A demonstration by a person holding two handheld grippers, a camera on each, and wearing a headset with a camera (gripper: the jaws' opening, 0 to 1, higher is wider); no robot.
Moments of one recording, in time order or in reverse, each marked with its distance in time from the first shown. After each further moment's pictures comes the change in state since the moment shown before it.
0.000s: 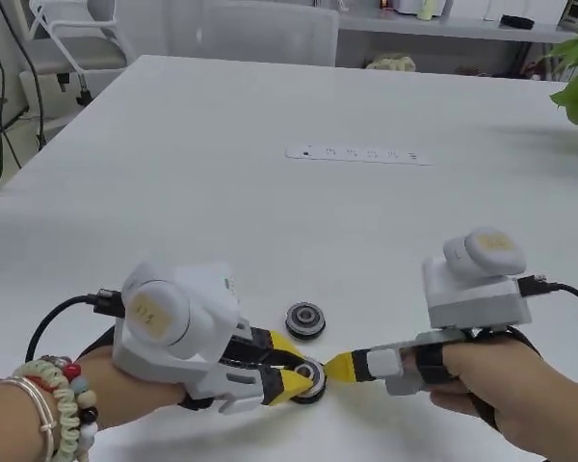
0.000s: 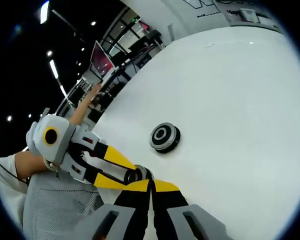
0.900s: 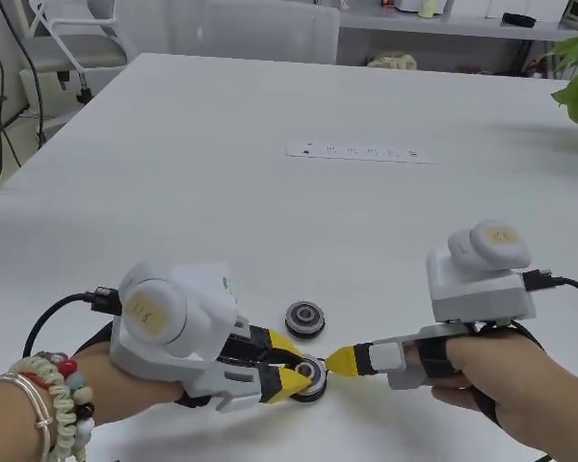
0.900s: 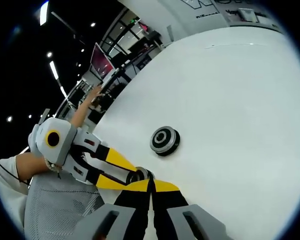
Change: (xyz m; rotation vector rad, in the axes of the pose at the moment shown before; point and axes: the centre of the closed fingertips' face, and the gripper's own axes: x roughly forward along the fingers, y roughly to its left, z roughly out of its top) left arm -0.001 0.001 0.000 0.009 -0.001 -0.003; right arm -0.002 0.001 0.005 -0.023 -0.005 -0.004
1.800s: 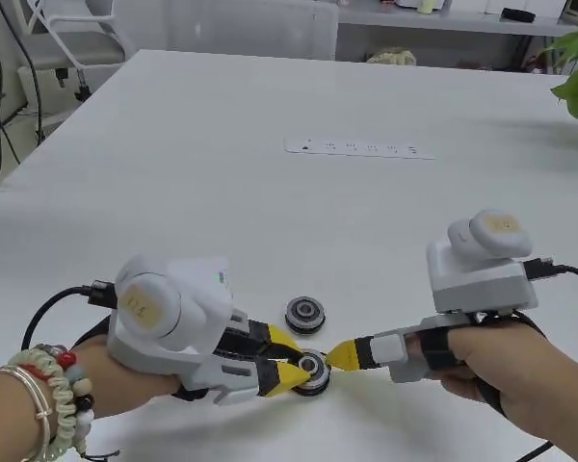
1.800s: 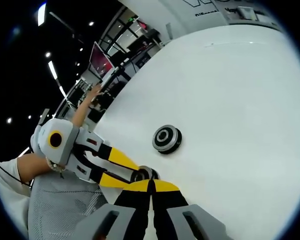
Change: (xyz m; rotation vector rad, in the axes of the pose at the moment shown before) left arm -0.001 -0.001 0.000 0.030 -0.007 -0.016; right arm -0.003 0.004 -0.002 0.018 0.023 -0.001
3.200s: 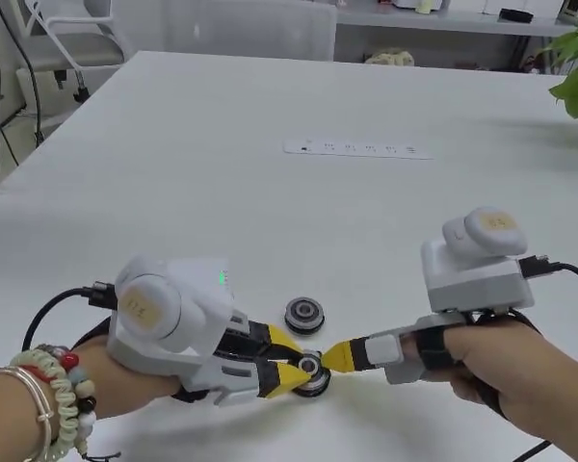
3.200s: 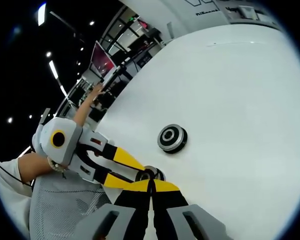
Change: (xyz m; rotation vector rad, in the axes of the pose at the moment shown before) left arm 0.001 0.000 0.000 -0.012 -0.005 -0.002; right arm 0.001 0.007 0.000 -0.005 0.006 0.010
